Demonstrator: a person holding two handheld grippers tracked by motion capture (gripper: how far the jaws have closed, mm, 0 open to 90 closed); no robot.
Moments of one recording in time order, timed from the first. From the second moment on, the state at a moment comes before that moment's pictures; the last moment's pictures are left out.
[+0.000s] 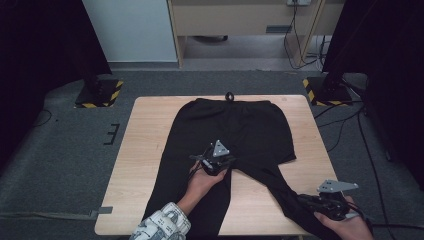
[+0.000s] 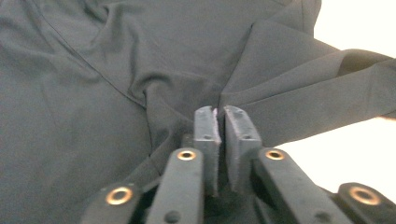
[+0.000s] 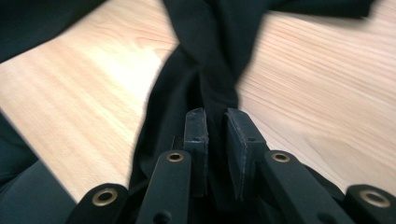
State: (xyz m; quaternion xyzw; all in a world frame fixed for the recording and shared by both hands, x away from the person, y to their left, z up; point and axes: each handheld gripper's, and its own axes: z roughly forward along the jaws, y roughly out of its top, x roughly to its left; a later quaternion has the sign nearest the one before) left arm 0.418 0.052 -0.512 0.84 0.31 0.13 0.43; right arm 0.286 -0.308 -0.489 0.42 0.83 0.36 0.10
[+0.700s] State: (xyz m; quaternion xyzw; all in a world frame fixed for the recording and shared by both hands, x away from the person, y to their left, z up) left arm 0.407 0.038 -0.512 0.85 0.28 0.15 0.43; right arm 0.379 -0.285 -0.500 0.48 0.79 0.36 0.15
